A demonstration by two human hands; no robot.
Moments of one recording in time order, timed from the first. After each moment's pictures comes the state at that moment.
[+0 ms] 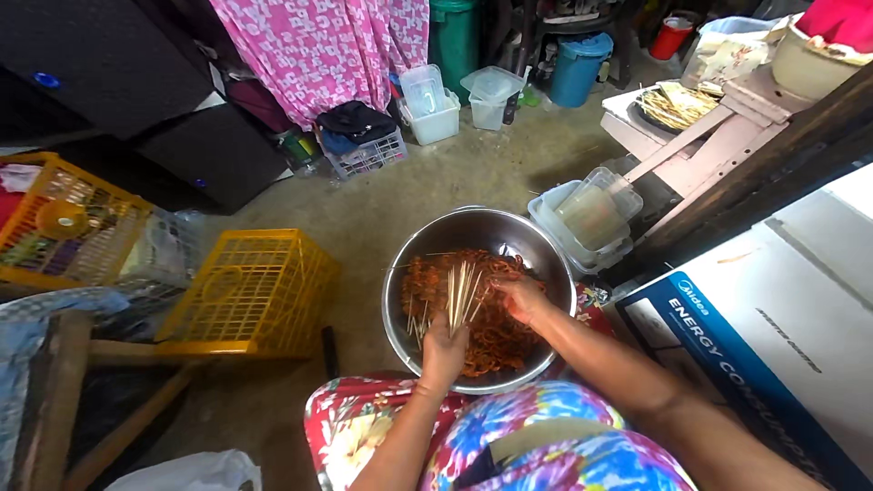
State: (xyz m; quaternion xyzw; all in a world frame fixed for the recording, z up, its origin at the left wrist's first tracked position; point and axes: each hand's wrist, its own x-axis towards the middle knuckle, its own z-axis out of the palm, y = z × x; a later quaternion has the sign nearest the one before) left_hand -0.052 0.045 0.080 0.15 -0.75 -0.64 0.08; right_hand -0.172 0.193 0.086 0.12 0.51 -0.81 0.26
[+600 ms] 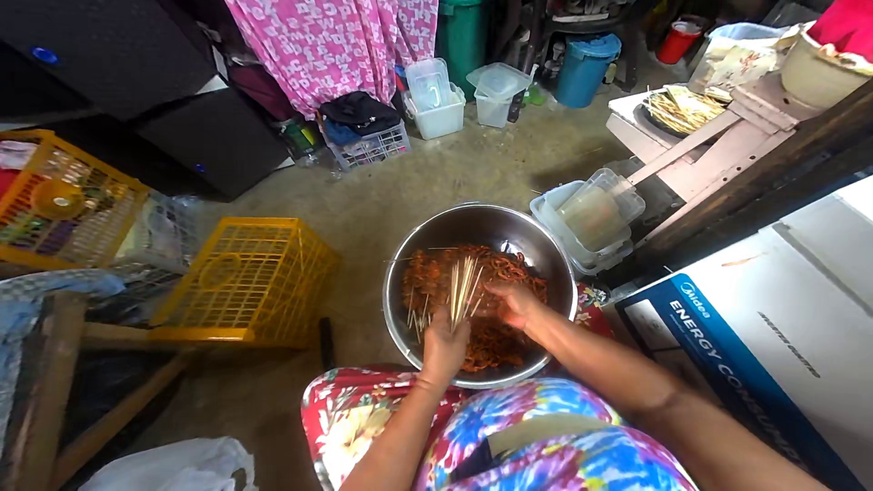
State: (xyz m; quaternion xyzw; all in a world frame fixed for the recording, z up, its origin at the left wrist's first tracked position) left_hand -0.050 0.046 0.079 0.16 -0.76 -0.62 0.08; right_hand -0.158 0.181 0.088 0.18 0.46 -0.79 0.36
